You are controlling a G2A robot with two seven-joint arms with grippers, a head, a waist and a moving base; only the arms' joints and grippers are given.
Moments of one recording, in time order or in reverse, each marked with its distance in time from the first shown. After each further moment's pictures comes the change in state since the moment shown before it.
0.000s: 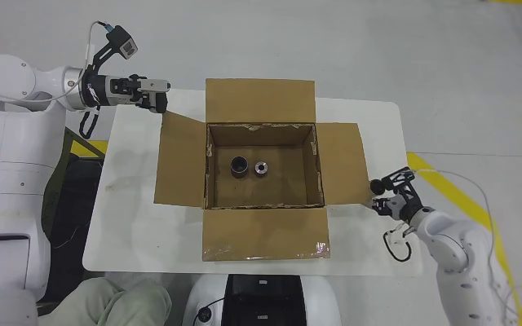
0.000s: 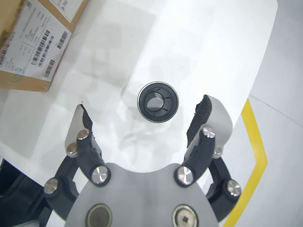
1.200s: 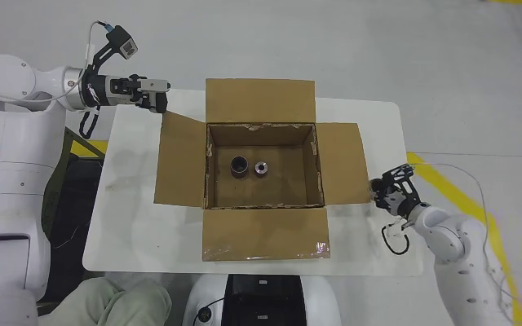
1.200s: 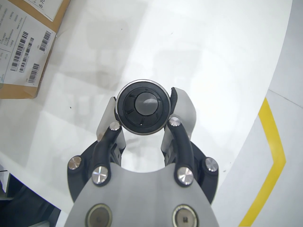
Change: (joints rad) left arm 0.000 0.000 0.000 0.000 0.000 0.000 0.000; right arm 0.073 0.027 -0.037 0.124 0.065 0.003 -0.018
